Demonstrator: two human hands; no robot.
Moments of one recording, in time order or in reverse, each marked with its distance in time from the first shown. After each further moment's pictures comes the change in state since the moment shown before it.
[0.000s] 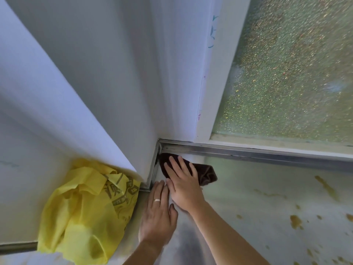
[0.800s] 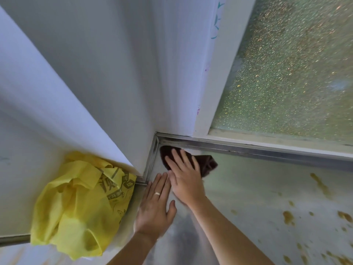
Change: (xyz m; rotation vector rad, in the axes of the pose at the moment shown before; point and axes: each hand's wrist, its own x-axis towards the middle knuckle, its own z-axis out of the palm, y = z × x) left_hand 0.005 -0.007 0.010 -0.050 -0.002 0.126; right_hand -0.006 0.017 -0.003 0.005 0.081 0.018
